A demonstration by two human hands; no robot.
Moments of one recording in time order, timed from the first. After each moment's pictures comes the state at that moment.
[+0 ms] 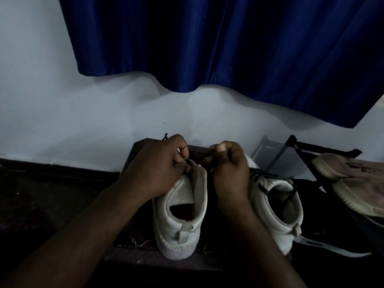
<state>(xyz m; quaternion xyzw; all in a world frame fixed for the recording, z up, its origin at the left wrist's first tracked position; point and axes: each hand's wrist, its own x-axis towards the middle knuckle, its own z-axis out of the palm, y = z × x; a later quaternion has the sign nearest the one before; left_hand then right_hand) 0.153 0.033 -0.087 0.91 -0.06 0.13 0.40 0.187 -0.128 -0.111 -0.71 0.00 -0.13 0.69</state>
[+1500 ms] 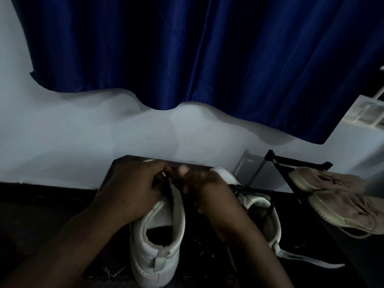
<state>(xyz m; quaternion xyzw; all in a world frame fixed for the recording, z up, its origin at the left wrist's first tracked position) 0.153 0.034 -0.087 0.93 -0.07 0.16 0.33 0.161 -0.145 -0.058 -0.82 -0.07 0.08 0.56</state>
